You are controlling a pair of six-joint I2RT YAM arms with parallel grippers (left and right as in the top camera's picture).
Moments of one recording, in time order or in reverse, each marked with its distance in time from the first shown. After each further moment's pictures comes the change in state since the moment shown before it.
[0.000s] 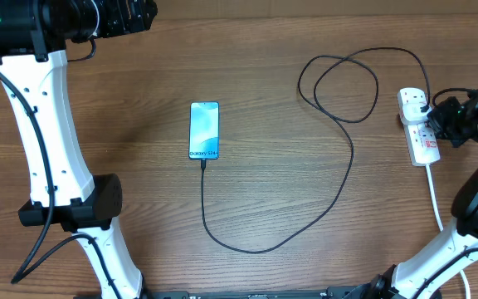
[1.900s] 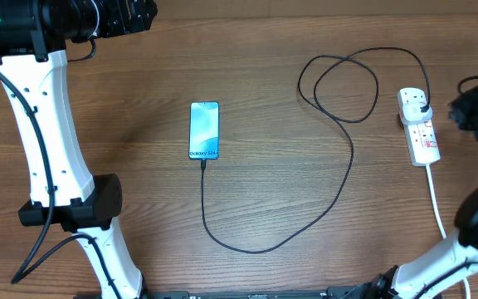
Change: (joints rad) left arm 0.000 0.000 0.000 0.000 0.000 0.000; right arm -0.055 -0.113 0.158 -0.213 -0.002 0.023
